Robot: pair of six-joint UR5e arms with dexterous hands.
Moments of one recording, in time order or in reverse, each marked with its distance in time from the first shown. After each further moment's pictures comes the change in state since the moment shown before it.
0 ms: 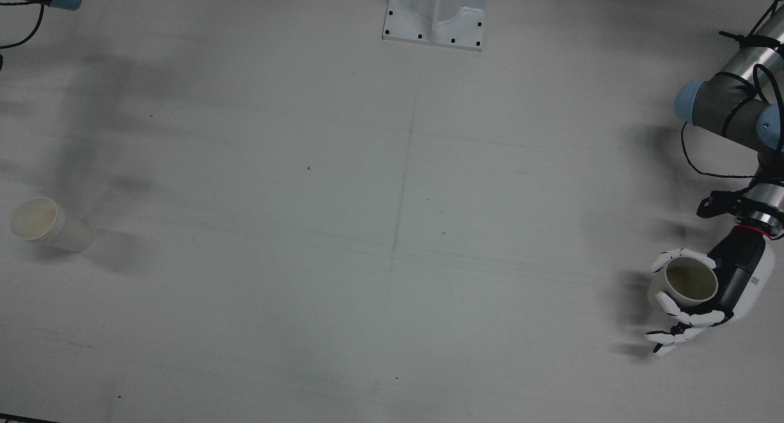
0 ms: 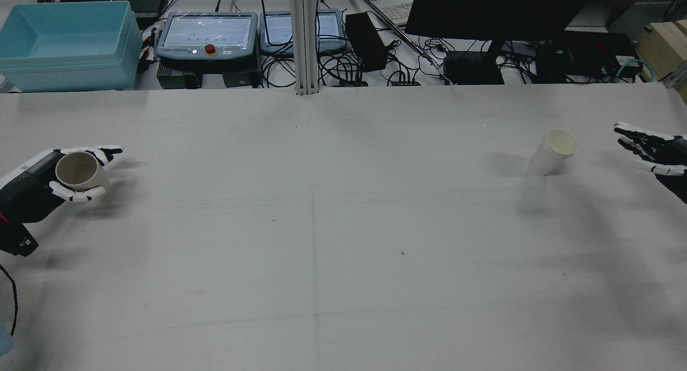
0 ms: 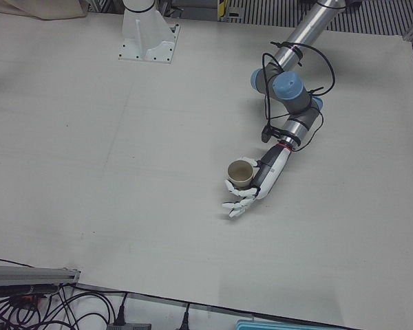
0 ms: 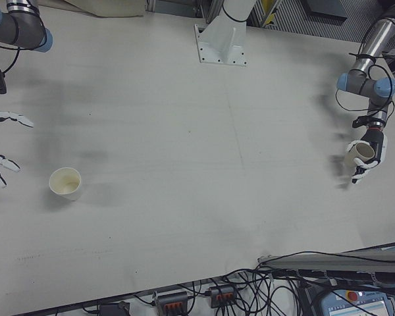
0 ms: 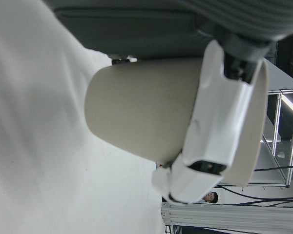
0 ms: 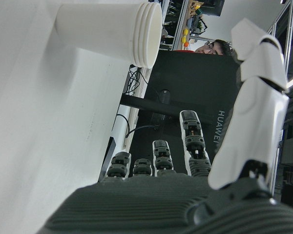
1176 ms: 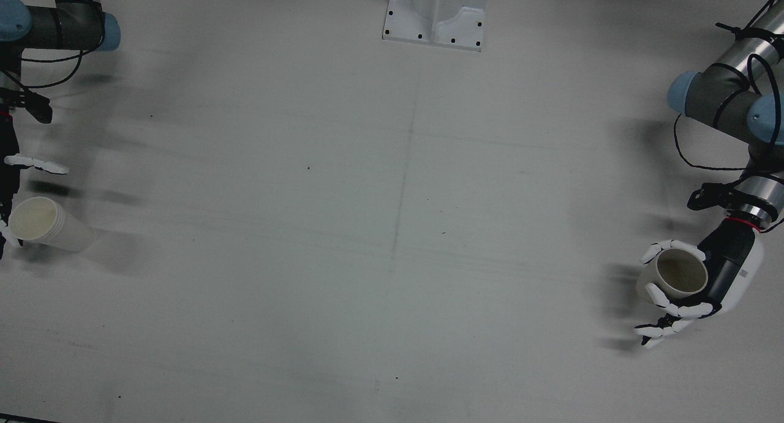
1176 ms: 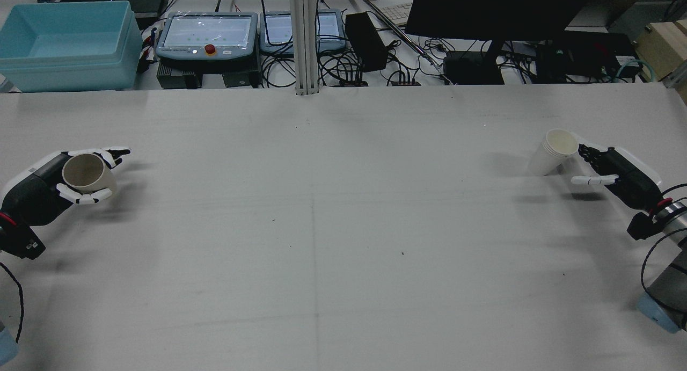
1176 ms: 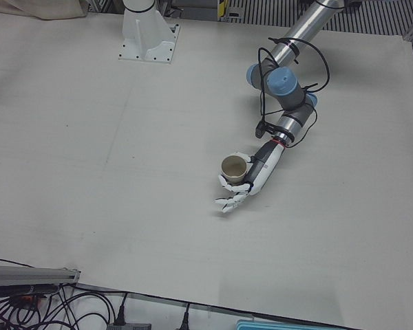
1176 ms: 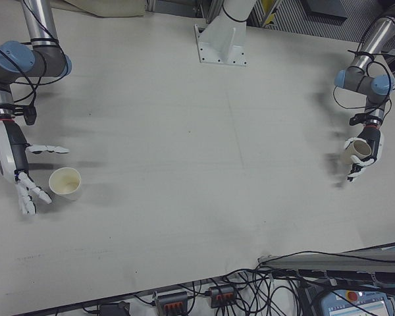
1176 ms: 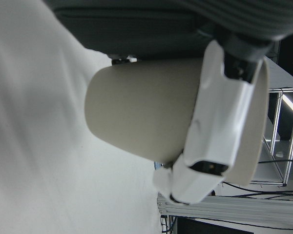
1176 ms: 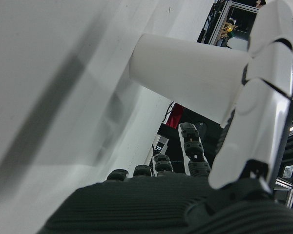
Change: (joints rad) left arm 0.027 0.004 -0.042 0.028 -0.016 -0.027; right arm -0.173 0.176 -0.226 0.031 0.123 -0.170
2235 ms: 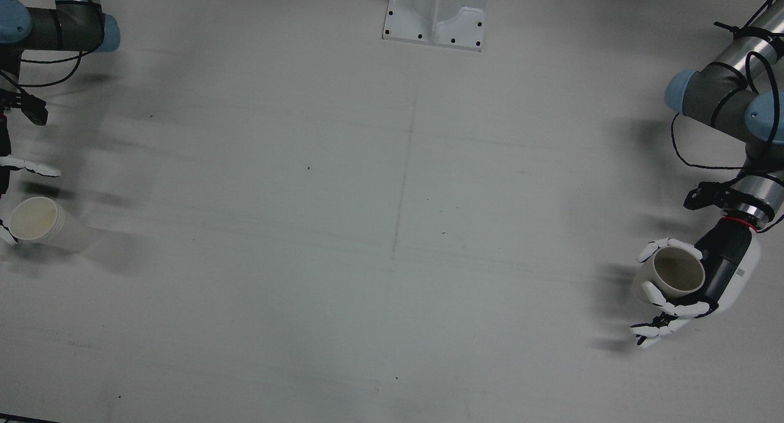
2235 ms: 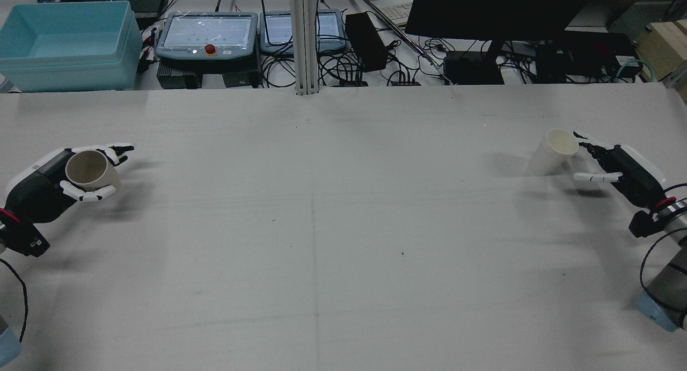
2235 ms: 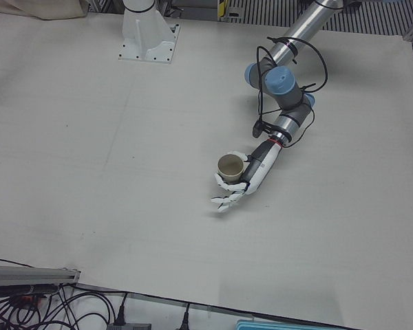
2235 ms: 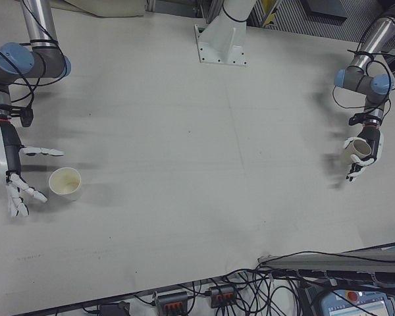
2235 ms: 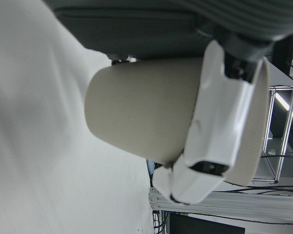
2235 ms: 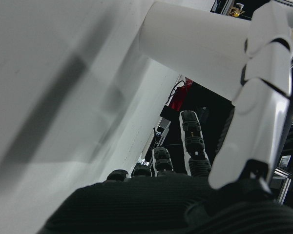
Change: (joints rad) left arm 0.003 -0.007 -0.011 -0.009 -0.009 0.003; right arm 0.001 0.016 -0.032 -0.006 0.058 -0.031
